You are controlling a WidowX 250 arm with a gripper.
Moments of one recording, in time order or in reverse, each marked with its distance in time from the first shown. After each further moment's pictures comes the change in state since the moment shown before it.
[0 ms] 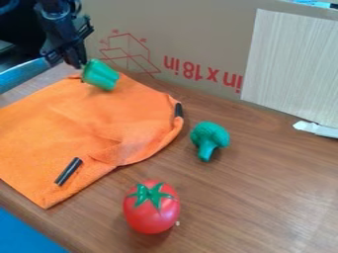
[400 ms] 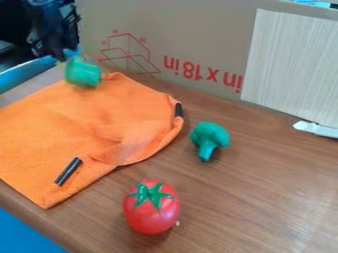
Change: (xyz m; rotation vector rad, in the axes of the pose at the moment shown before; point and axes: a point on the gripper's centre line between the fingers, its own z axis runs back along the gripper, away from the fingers) arm 0.020 -0.001 0.016 0.021 0.006 0.056
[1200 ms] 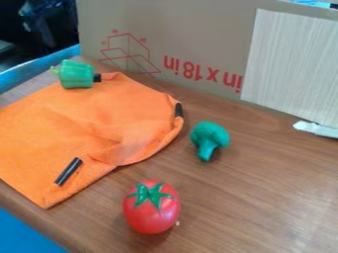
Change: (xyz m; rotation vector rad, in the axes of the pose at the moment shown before) arm 0.009 -0.010 0.031 0.072 0.033 -0.030
